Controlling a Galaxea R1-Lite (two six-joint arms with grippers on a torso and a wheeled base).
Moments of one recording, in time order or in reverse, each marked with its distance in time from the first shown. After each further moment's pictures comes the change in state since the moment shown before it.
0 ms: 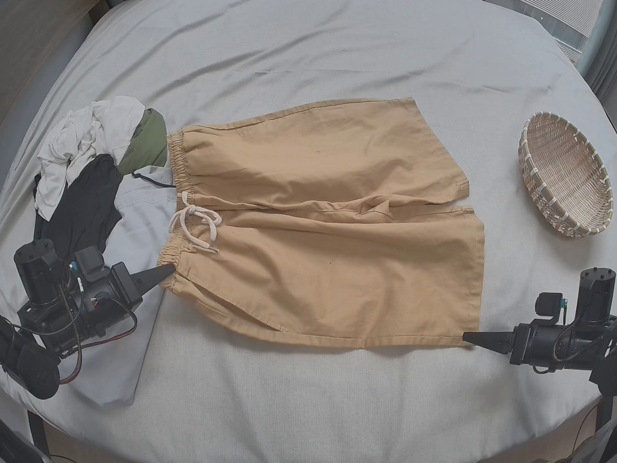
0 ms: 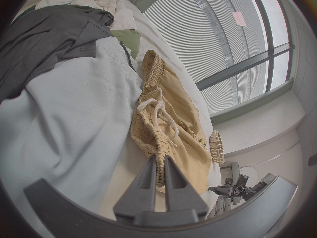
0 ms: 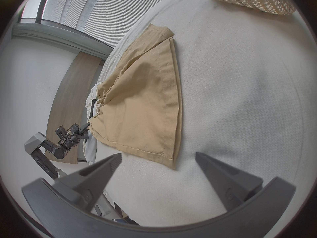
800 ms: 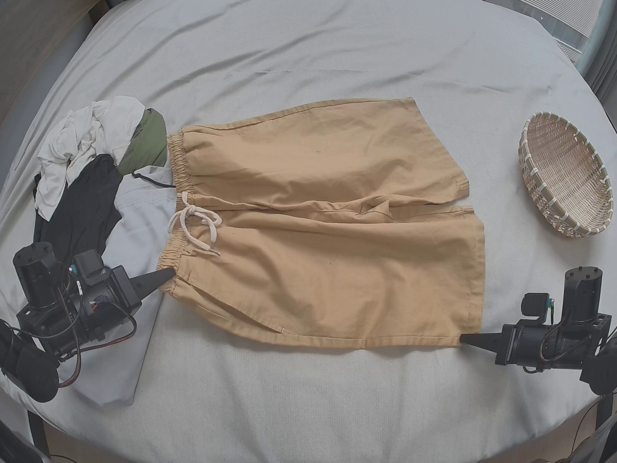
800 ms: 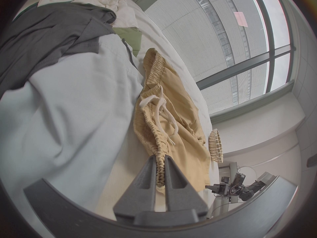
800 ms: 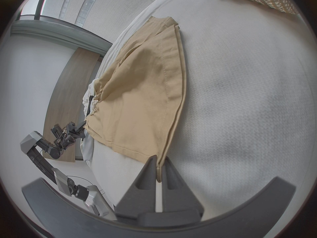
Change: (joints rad) left arm -0.002 -0.017 0.032 0.002 -0.026 -0.019; right arm 0.069 0.034 -0.023 -0.011 -0.060 0.023
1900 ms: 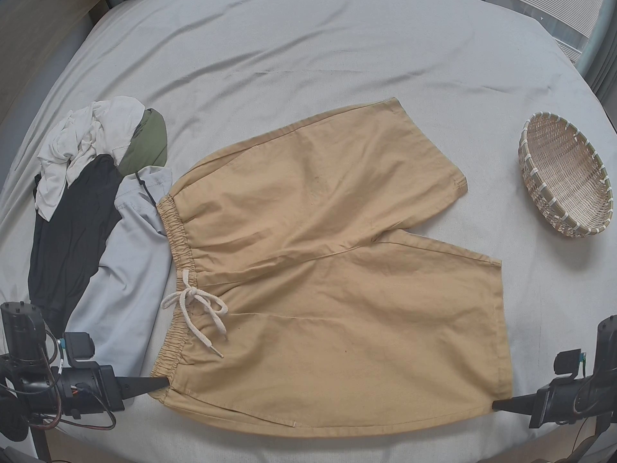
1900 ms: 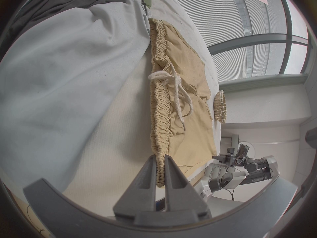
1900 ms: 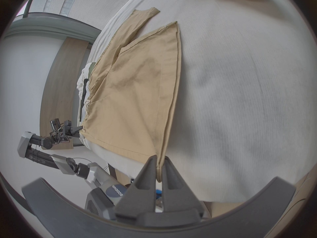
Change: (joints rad) left arm 0.041 -0.356 0.158 0.668 -0.152 0.281; right arm -0.023 -0.427 0.157 0.492 -0.003 -0.071
